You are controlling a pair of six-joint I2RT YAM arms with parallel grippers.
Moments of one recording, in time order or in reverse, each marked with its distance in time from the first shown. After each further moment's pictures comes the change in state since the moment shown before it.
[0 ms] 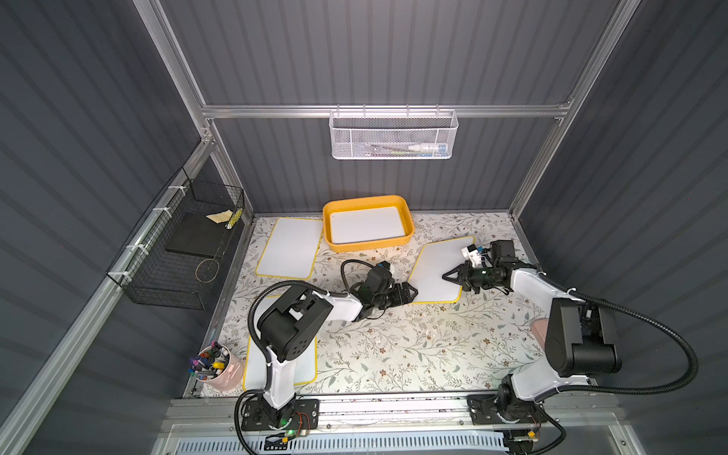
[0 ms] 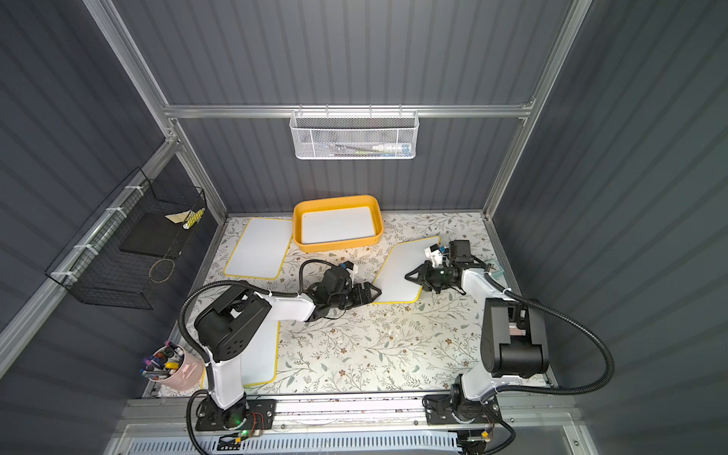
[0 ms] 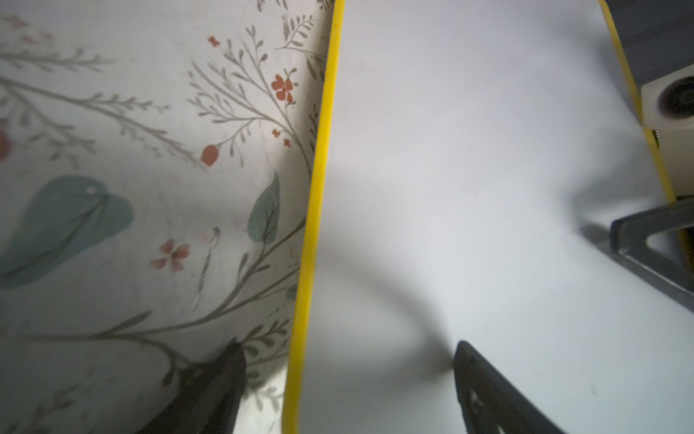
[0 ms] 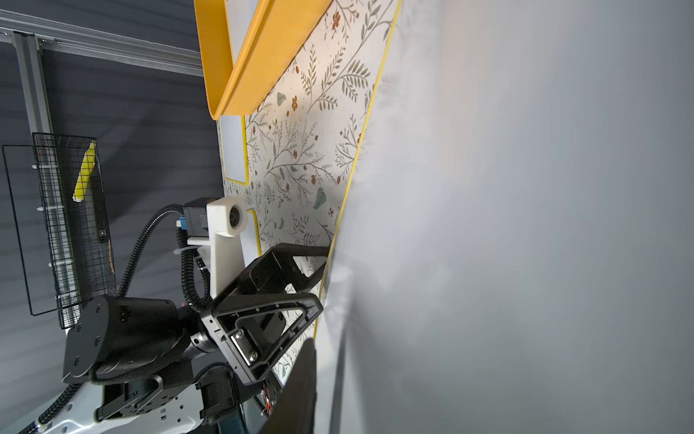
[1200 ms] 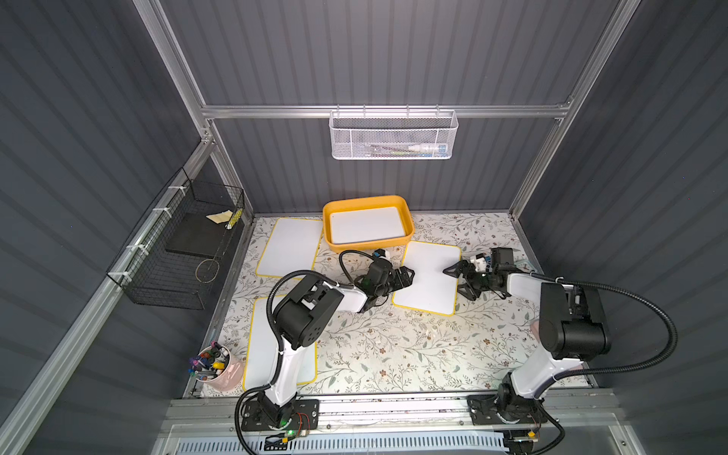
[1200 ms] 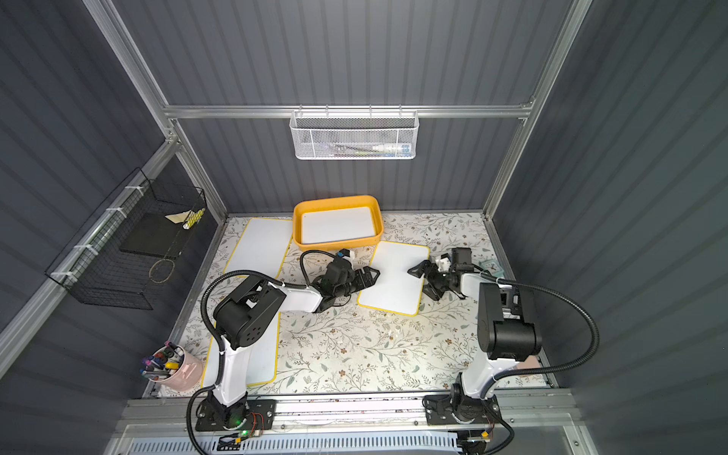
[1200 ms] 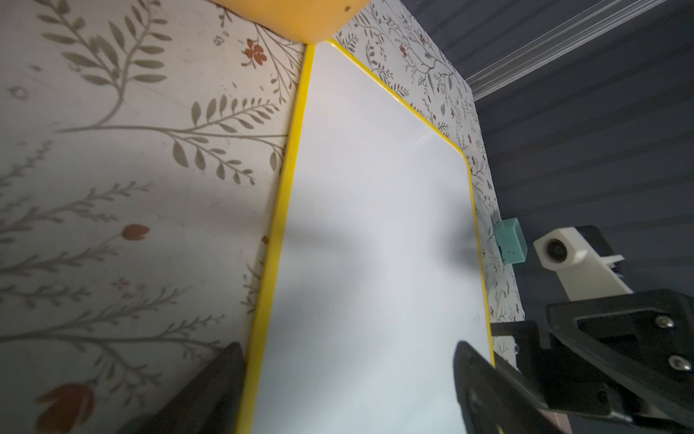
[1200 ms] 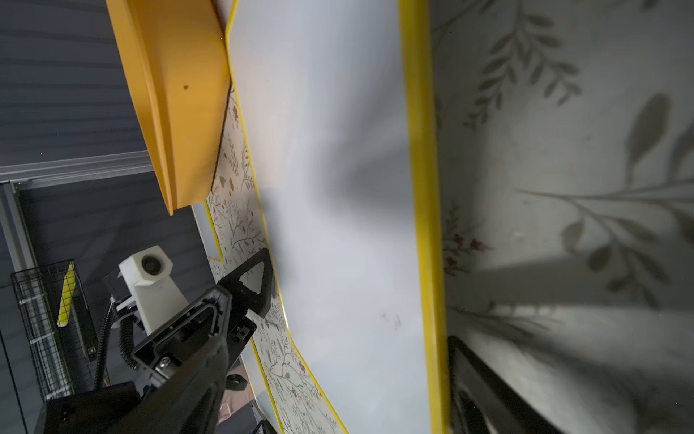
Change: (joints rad) left arm 0.027 0.192 0.163 0.141 -0.127 -0.028; right arm -0.035 0.125 -0.070 0.267 0.076 0.247
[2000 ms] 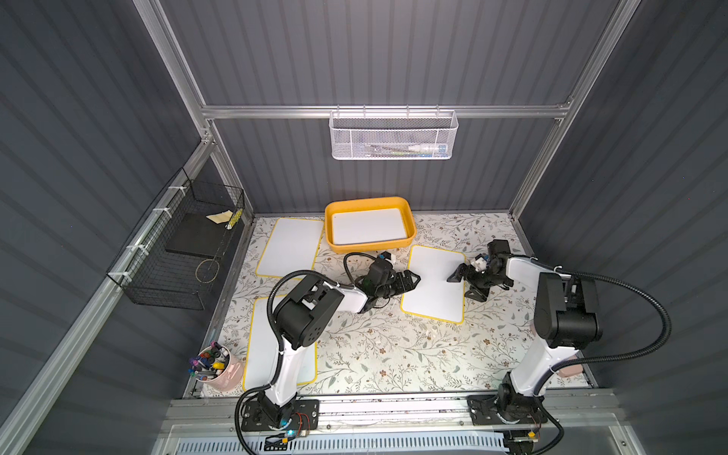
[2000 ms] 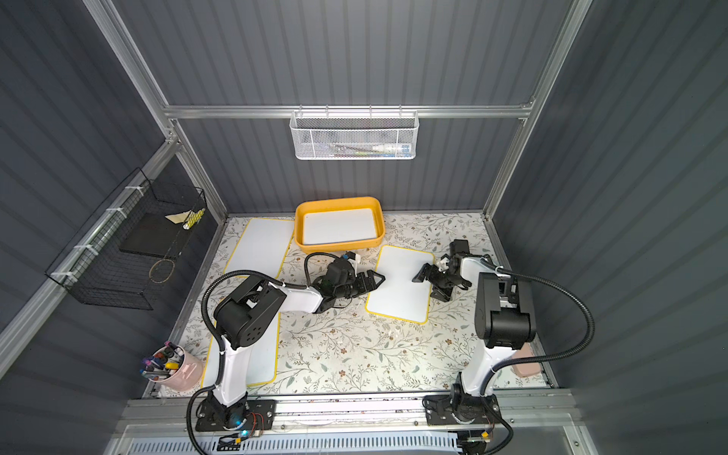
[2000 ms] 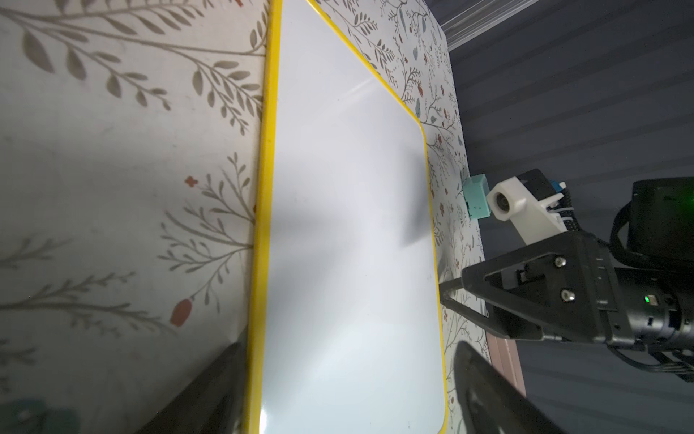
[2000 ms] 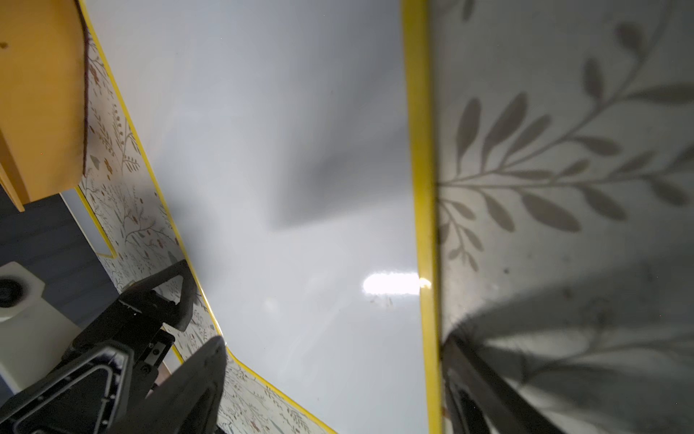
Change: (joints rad) left arm 0.003 -0.009 -0.012 0.006 0.145 -0.018; right arm -0.006 0.111 0.206 -0.413 0.232 -0.244
